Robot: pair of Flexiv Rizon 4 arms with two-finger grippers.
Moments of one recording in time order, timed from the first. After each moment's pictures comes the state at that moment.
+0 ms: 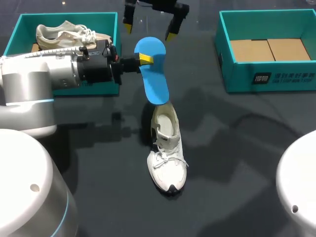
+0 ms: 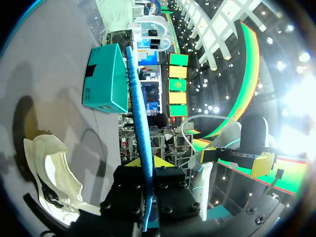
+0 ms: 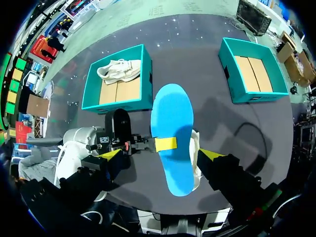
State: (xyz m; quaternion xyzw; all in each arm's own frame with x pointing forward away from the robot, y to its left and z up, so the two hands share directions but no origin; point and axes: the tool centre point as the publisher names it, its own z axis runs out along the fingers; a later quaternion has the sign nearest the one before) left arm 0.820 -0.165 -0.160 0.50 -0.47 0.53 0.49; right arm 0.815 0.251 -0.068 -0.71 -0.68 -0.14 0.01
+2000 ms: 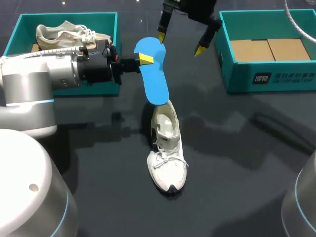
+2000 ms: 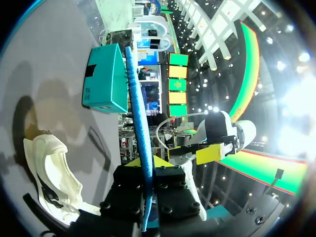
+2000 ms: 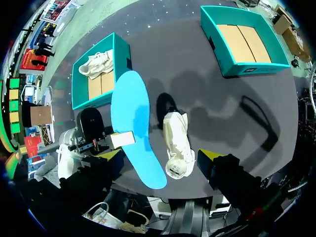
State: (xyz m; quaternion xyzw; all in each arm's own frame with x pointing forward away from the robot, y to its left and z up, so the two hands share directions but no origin) left arm 0.820 -0.165 -0.160 0.50 -0.47 0.53 0.49; right arm 0.810 0.172 -0.105 -0.76 -0.63 -0.10 0.12
